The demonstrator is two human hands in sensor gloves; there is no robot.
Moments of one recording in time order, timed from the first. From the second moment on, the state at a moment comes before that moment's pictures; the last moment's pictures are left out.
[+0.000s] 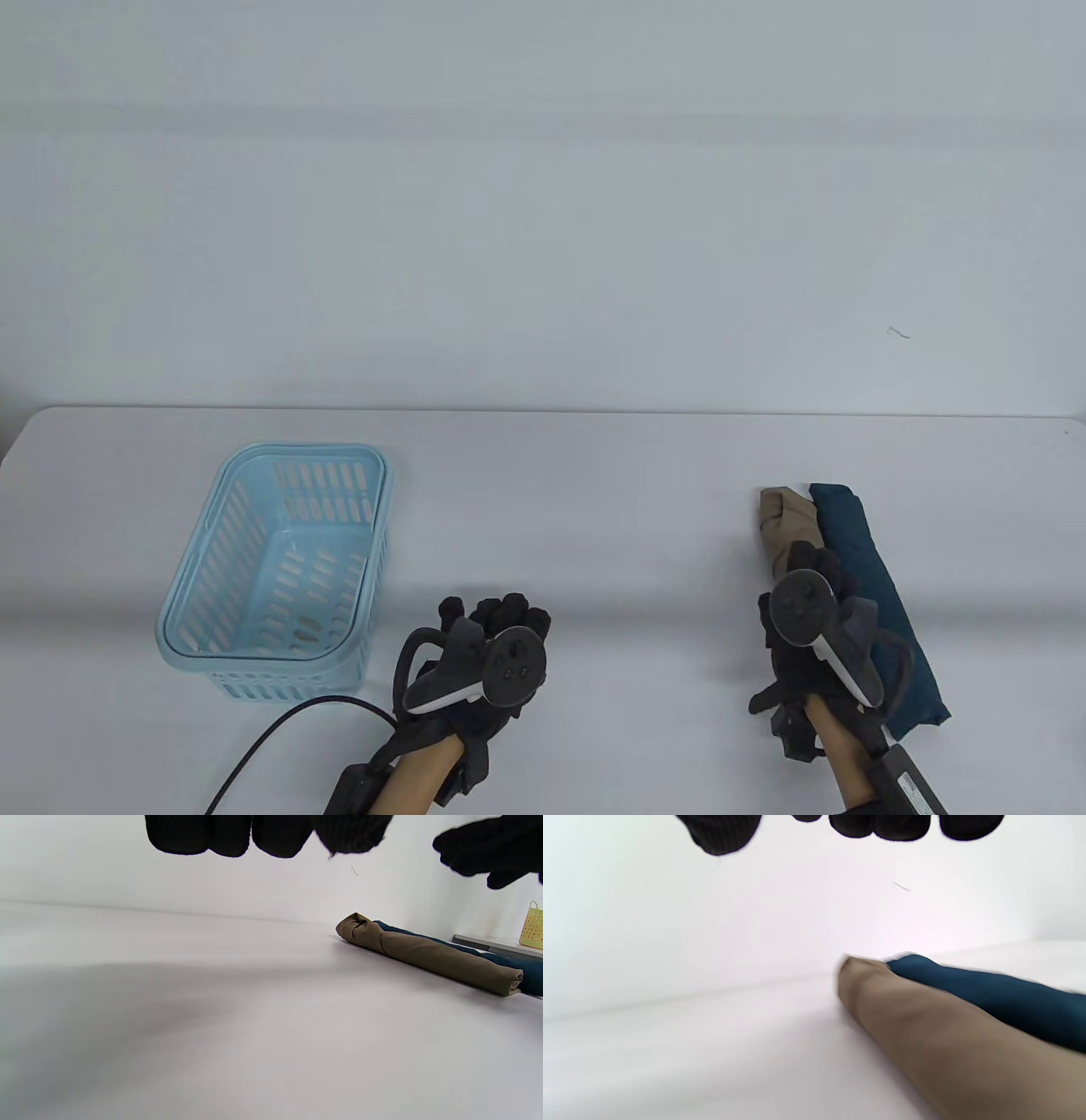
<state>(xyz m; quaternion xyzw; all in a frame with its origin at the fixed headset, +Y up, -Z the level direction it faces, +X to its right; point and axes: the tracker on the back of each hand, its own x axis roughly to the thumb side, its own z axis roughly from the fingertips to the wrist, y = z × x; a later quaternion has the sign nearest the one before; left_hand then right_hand) -0.089 -0.704 -0.348 -0.06 -0.25 0.07 0.96 0.236 -0.676 -0.372 -0.07 -0.07 0.99 0.10</state>
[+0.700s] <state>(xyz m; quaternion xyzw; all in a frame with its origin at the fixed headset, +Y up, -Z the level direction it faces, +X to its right) -0.111 -0.693 -0.354 -0.05 -0.22 0.09 0.97 0.159 -0.705 -0.336 0.13 0.02 0.99 0.10</state>
